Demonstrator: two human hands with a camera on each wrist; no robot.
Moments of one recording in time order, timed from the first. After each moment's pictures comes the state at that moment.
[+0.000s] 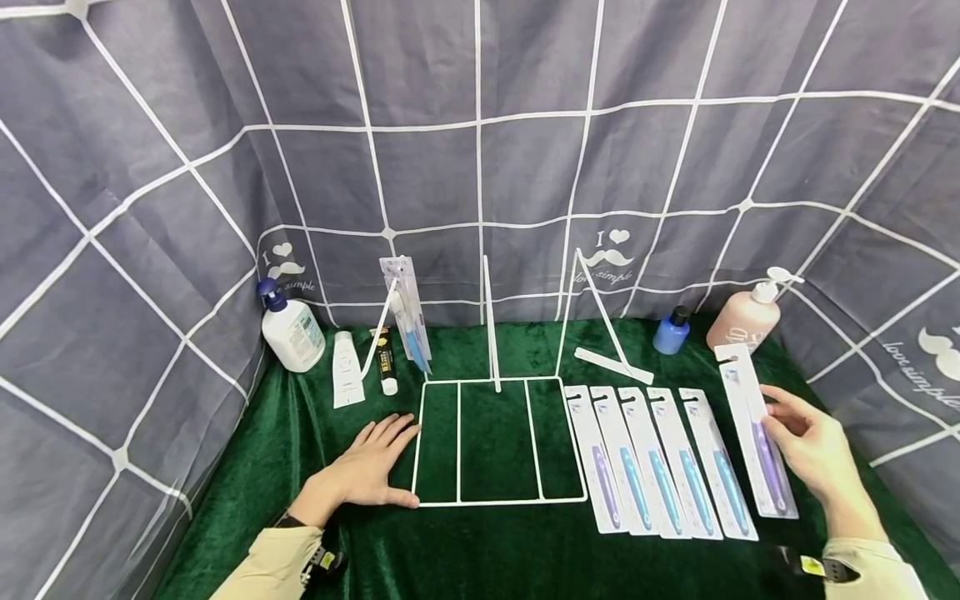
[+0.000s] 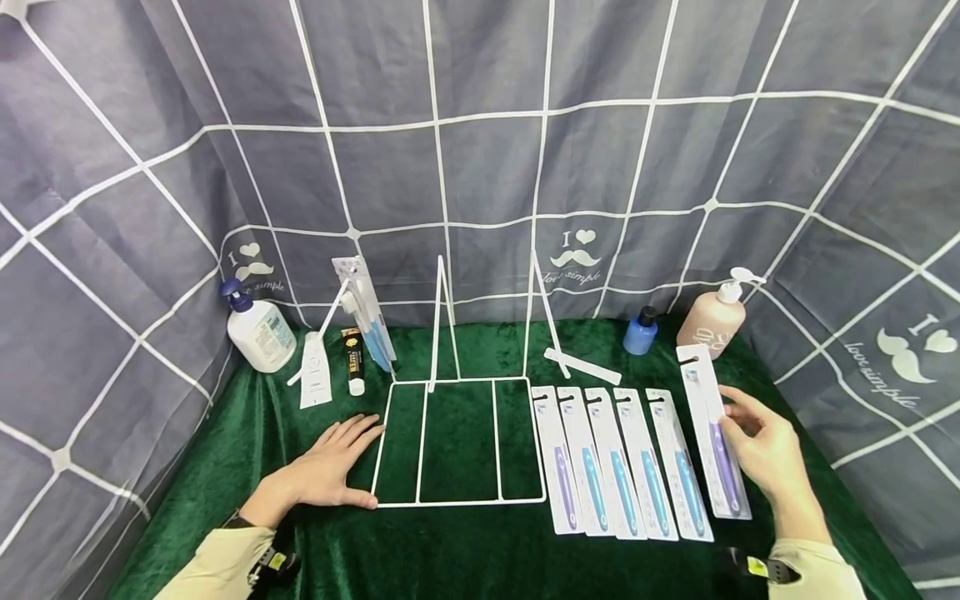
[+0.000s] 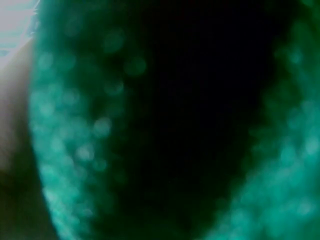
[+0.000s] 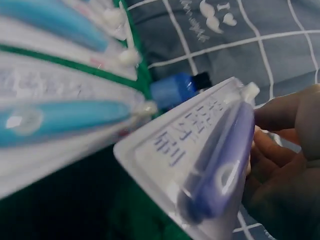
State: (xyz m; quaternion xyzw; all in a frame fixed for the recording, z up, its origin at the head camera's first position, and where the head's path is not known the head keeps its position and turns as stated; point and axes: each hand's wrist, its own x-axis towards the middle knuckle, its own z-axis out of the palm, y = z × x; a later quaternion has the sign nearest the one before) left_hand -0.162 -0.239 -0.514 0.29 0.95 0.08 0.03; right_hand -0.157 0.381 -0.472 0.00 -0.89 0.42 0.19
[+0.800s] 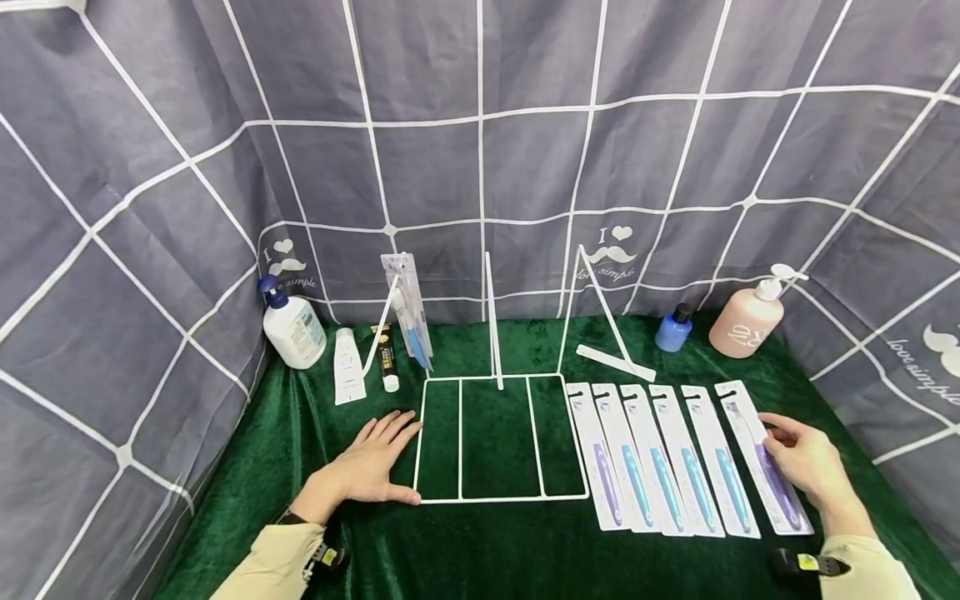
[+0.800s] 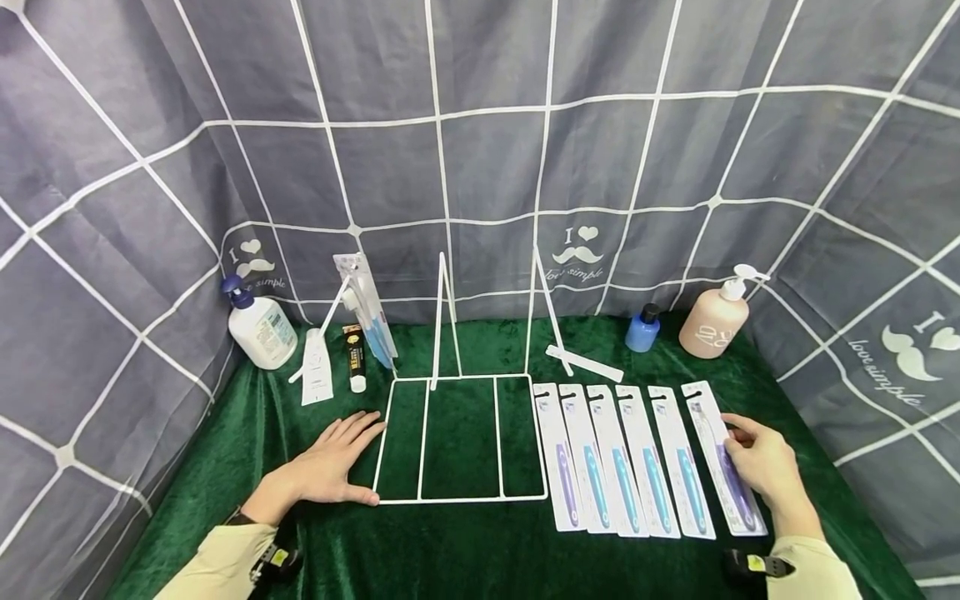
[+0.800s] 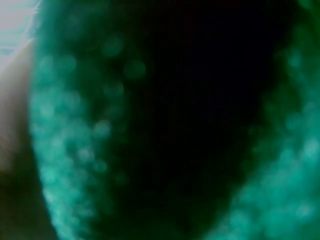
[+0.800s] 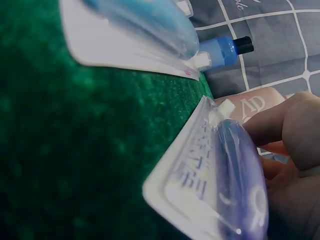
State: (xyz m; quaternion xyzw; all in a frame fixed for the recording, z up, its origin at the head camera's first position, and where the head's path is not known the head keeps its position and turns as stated) left_hand -0.163 -0.240 -0.516 0.28 0.96 0.08 0.05; right_hand -0.158 0.403 -0.512 -0.06 -0.95 0.28 0.08
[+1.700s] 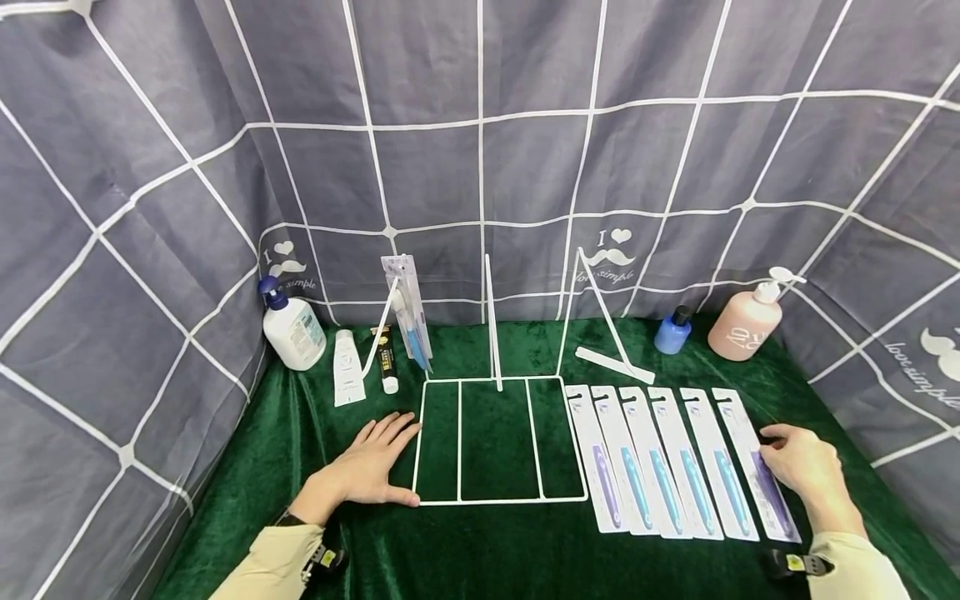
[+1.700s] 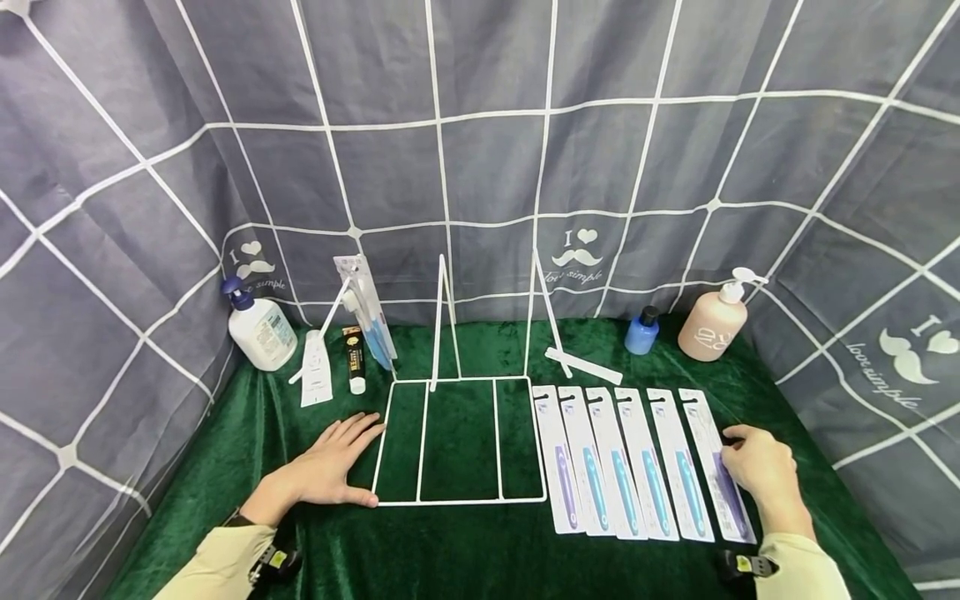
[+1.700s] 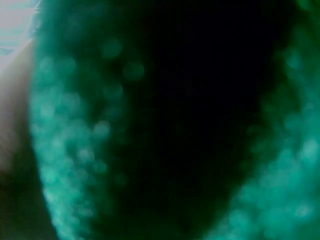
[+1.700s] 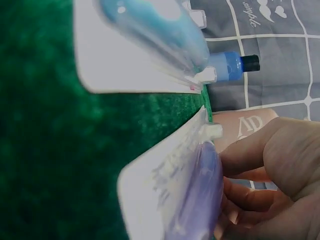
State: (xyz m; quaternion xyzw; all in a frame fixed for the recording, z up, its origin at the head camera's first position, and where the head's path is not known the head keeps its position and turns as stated) left_hand -0.163 -0.239 -0.514 0.28 0.95 0.08 0.04; right_hand -0.160 0.395 -0.500 -0.10 -0.98 0.19 0.05
